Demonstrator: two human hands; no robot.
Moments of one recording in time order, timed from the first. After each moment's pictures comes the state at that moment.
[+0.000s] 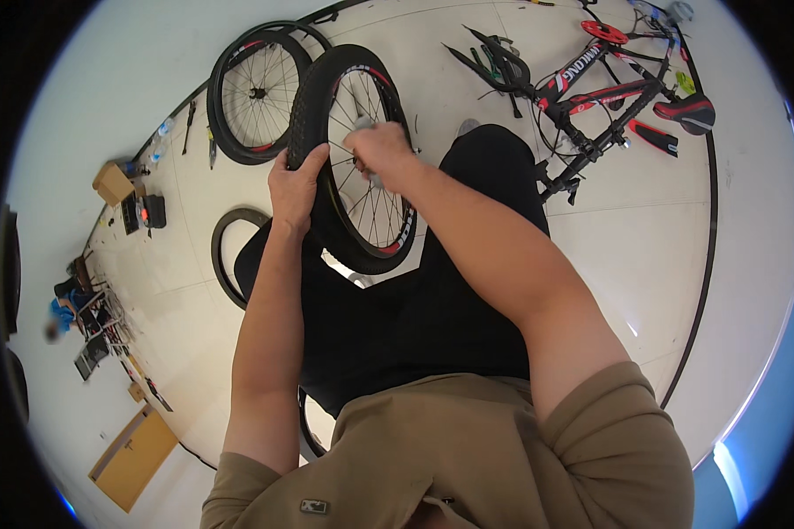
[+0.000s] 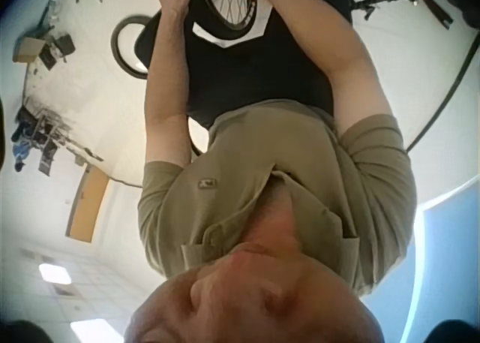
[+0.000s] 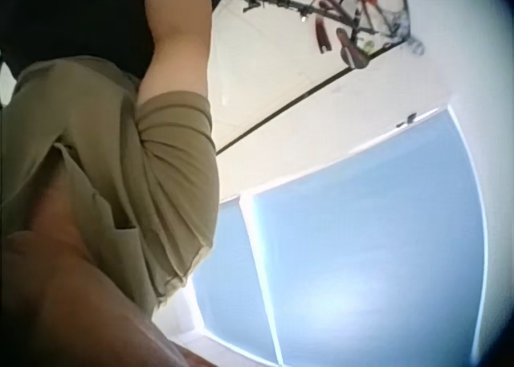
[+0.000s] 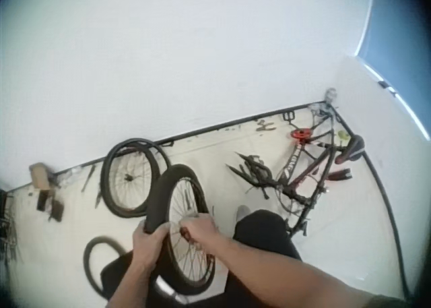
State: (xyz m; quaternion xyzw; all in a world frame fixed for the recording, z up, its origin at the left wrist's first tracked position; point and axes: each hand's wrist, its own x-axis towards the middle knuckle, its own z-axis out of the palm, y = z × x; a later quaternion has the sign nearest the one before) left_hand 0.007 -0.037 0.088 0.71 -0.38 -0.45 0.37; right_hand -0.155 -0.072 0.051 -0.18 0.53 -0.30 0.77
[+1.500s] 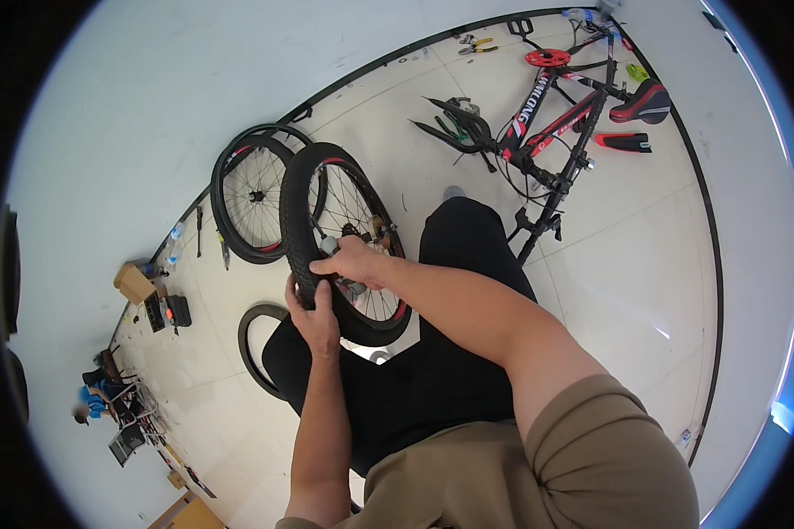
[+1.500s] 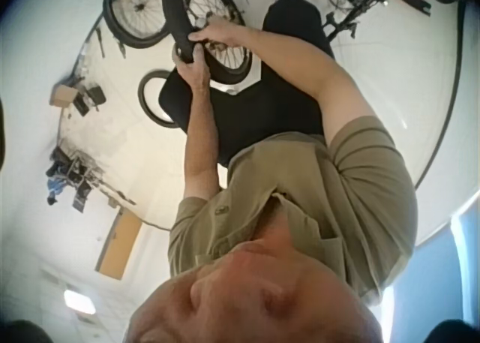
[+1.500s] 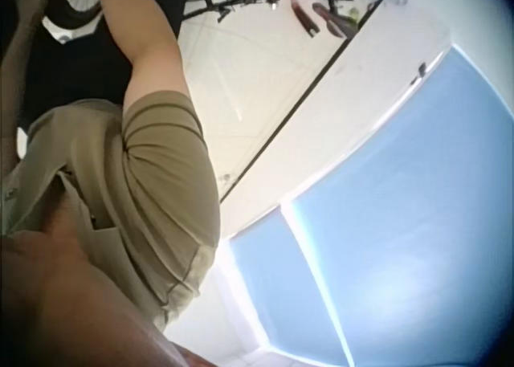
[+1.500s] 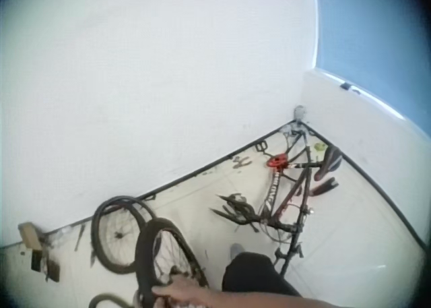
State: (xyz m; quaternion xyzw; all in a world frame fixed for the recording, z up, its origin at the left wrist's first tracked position) left_hand 0.002 0.033 0.071 0.69 -0.42 -0.36 0.46; right_hand -0.135 -0.054 0.057 -0.27 0.41 -0.25 0.83
